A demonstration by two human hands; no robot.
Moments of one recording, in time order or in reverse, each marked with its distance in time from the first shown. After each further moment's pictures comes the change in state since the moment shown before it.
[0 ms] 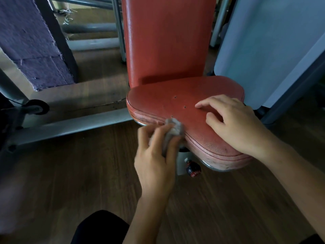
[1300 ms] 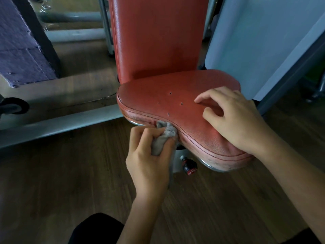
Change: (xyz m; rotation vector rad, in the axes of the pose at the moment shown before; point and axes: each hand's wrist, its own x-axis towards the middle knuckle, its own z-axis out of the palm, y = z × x) left_hand 0.005 -0.008 0.002 -0.157 0.013 -0.050; right_hand 0.006 -0.001 0.005 0.025 0.093 0.053
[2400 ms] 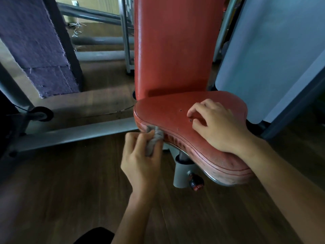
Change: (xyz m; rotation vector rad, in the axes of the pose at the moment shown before) left_hand 0.022 -0.029 -0.008 0.195 0.197 0.092; right_hand 0.030 -0.021 0.012 -0.136 -0.115 -0.148
